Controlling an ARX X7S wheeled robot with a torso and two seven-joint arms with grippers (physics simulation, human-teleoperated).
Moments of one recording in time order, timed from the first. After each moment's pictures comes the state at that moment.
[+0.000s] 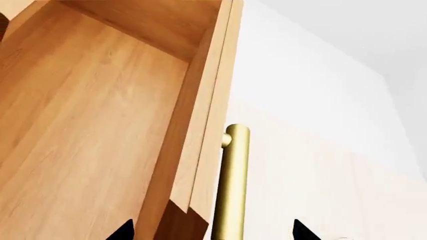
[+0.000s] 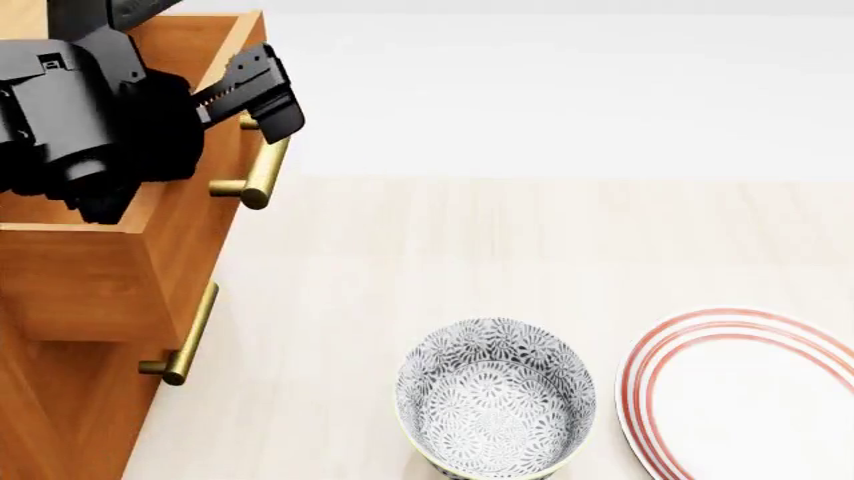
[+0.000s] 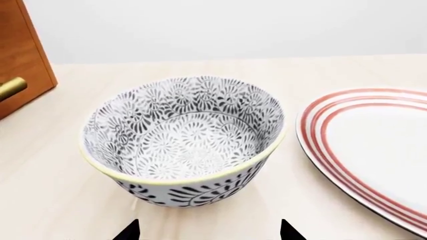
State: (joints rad) left arm -1.51 -0.05 0.00 -0.97 -0.93 -1.03 -0.66; right arm 0.08 0.31 -0.43 0.10 0.42 0.02 0.31
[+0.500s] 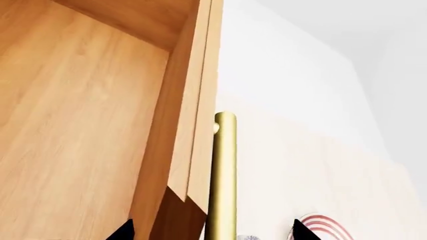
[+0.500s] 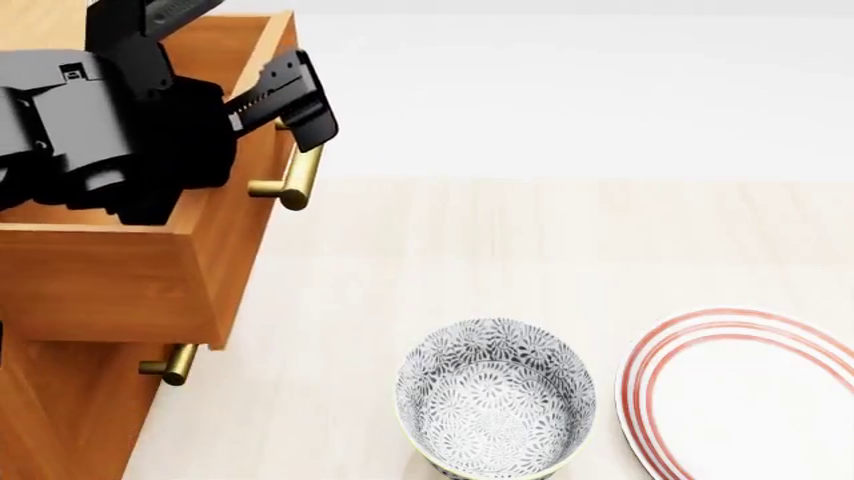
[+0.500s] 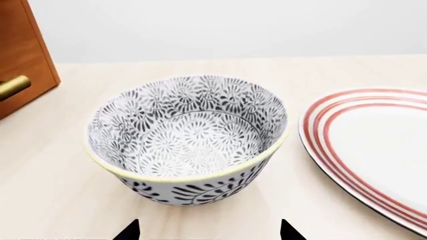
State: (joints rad) left arm -1.49 -0.04 0.05 -0.96 -1.02 -1.04 -0.62; right arm 0.08 0.31 -0.44 0.10 0.42 0.02 0.31
